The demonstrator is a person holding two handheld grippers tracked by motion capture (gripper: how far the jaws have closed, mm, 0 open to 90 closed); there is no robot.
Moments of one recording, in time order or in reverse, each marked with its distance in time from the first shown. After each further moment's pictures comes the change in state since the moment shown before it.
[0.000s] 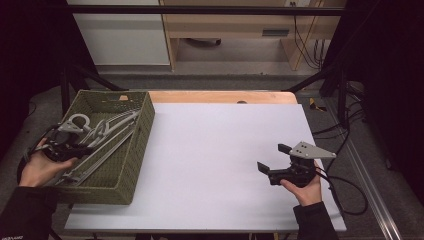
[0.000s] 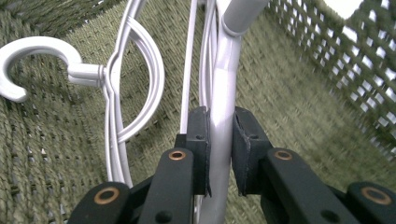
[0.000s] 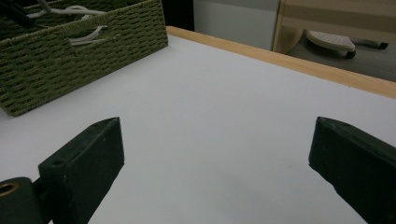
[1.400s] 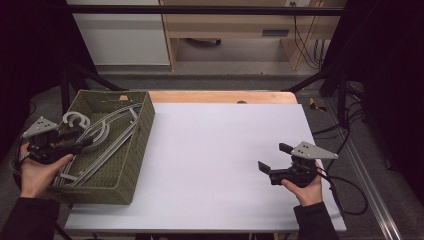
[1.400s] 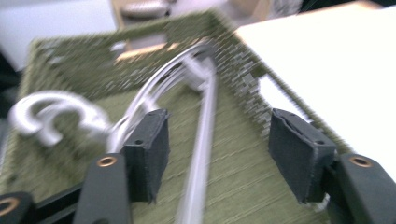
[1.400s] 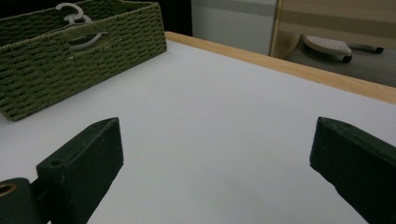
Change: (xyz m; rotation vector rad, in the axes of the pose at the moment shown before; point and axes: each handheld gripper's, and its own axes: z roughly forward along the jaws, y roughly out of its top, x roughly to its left) left arm -0.020 -0.011 -0.033 -0.448 0.011 -0.177; right arm -0.001 0.001 -0.003 -0.020 -0.004 -0.003
